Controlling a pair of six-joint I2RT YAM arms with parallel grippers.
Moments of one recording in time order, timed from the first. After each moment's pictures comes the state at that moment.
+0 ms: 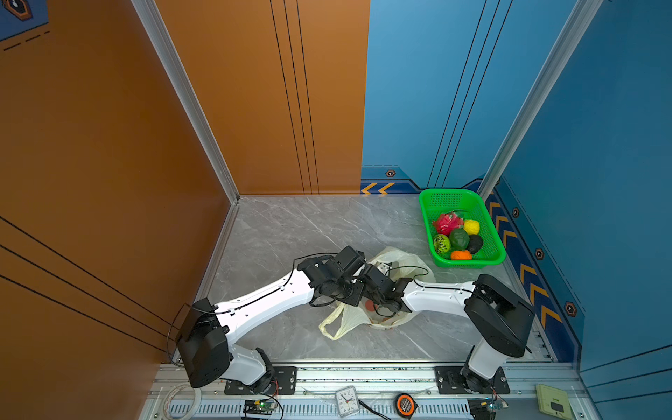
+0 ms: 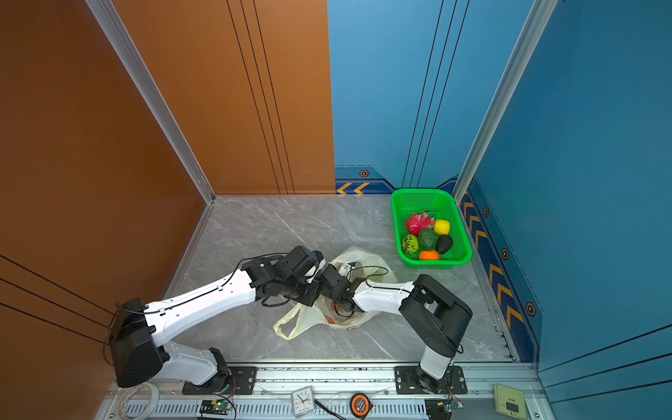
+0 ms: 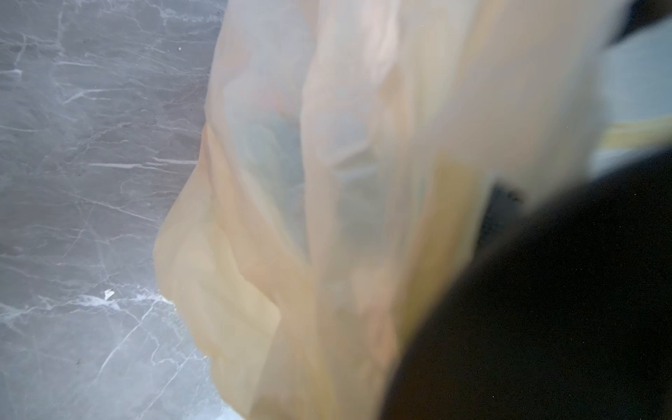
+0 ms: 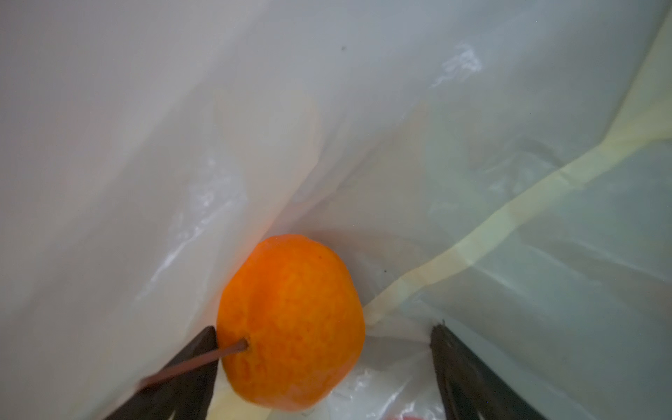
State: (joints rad) left arm -0.89 1.43 1.13 -0.80 0.11 -0.47; right arm 0.92 1.72 0.90 -0.16 0.30 1.22
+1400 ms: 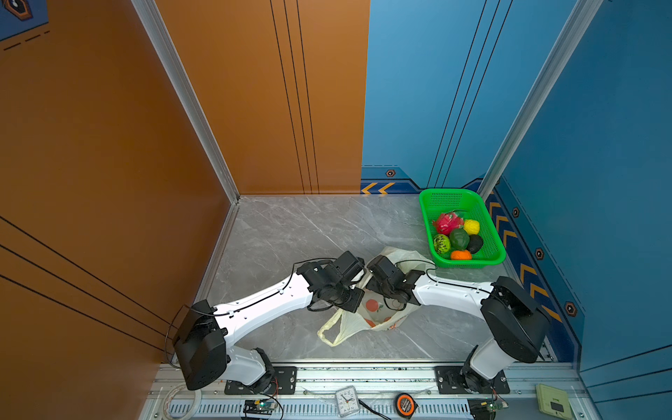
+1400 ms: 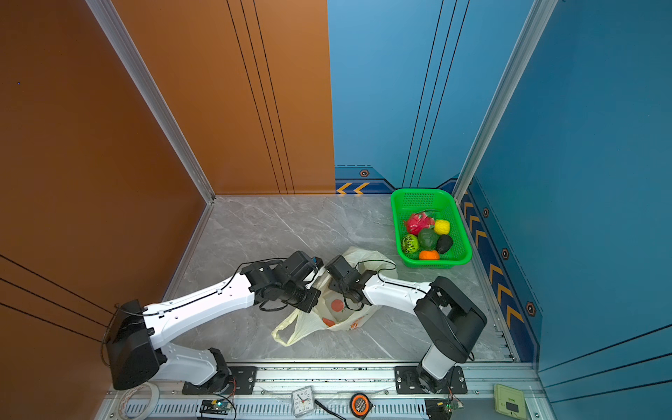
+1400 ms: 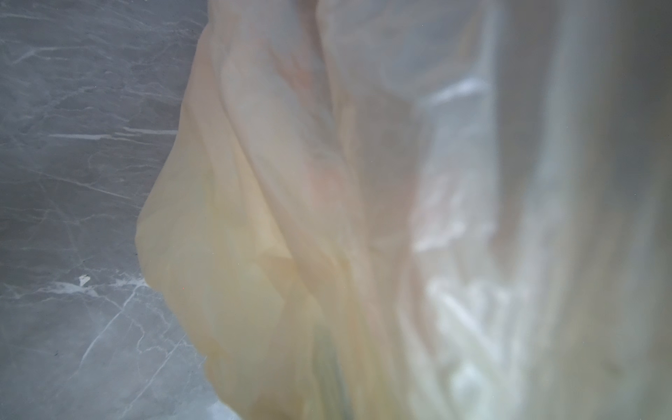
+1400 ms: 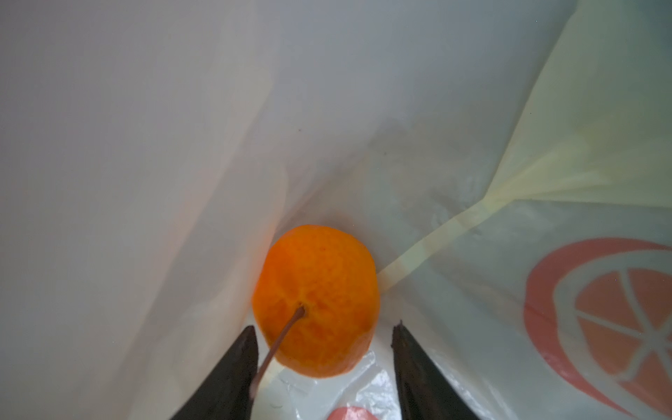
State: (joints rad) left arm -0.90 1.40 1.08 -0.80 0.14 -0.46; right arm 0.82 1.66 0.91 -0.26 0.22 1.06
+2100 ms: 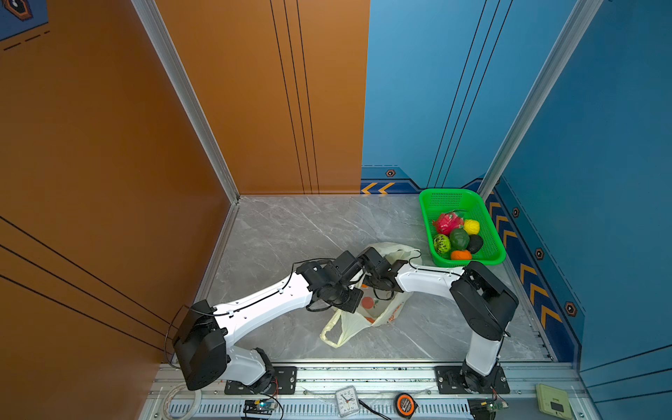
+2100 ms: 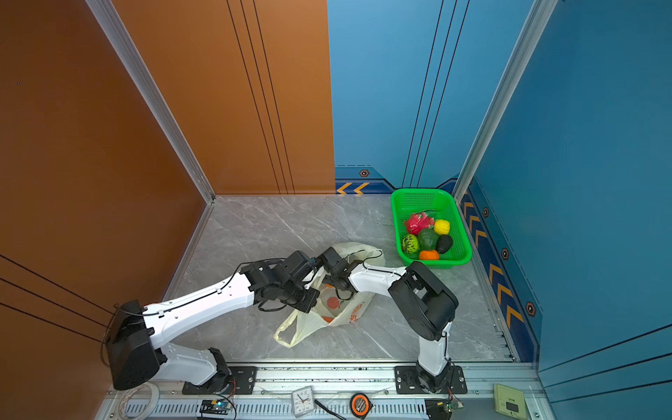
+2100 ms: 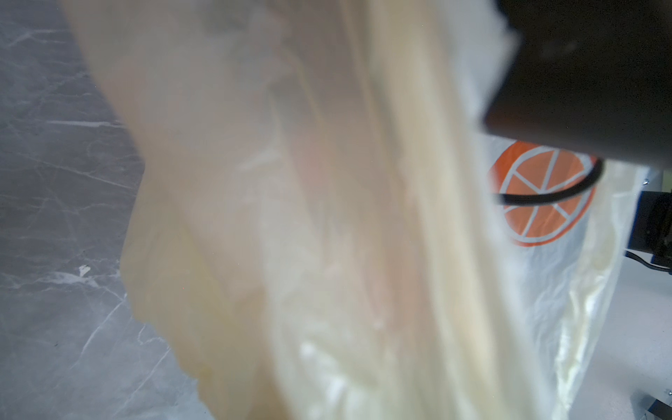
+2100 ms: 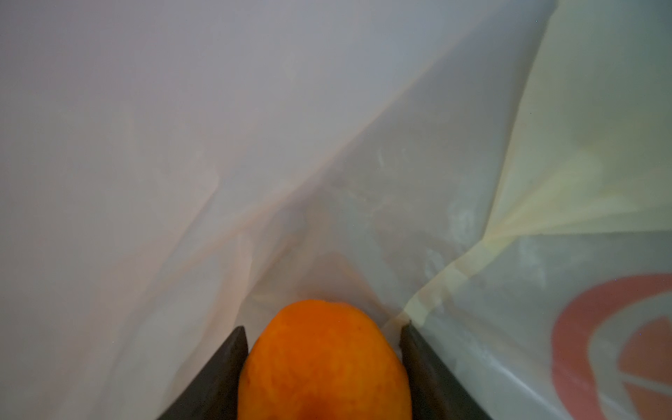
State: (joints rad) left arm -0.89 1.40 1.08 -0.82 0.15 -0.46; right arm 0.80 1.85 1.08 -0.25 0.18 0.99
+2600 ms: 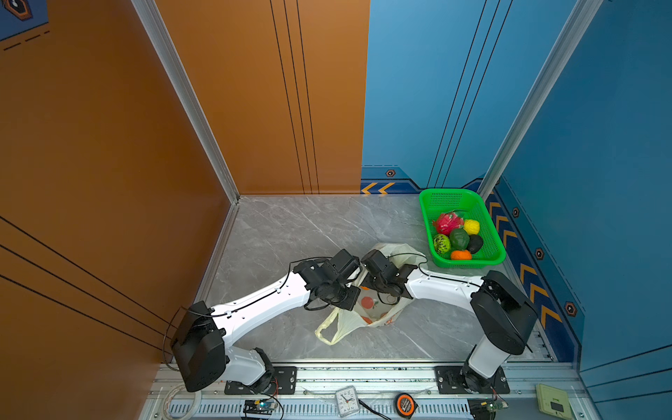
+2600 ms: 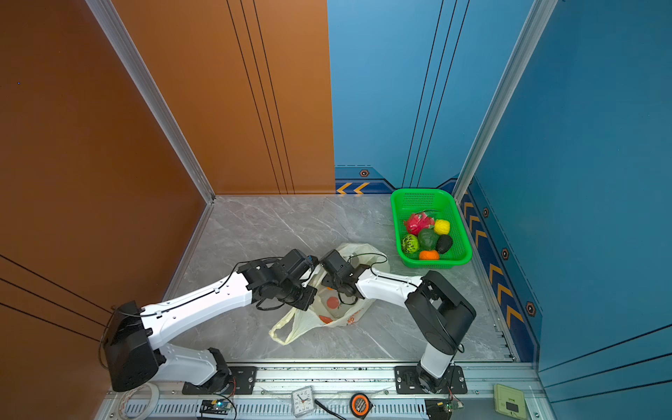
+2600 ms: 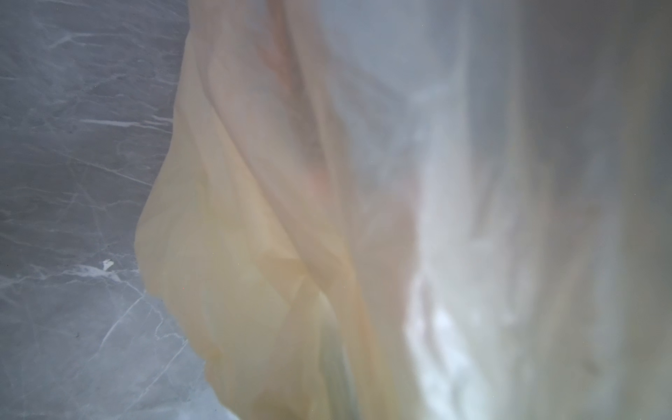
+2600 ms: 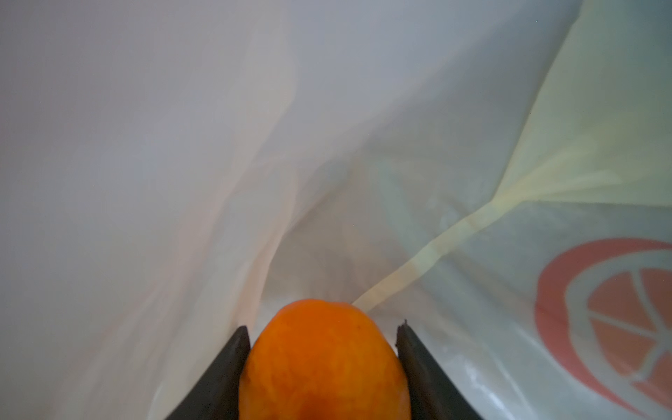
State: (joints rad) left arm -0.84 1.39 1.07 -0.81 0.12 -0.47; right arm 0.86 1.67 1.00 -0.27 0.17 1.01
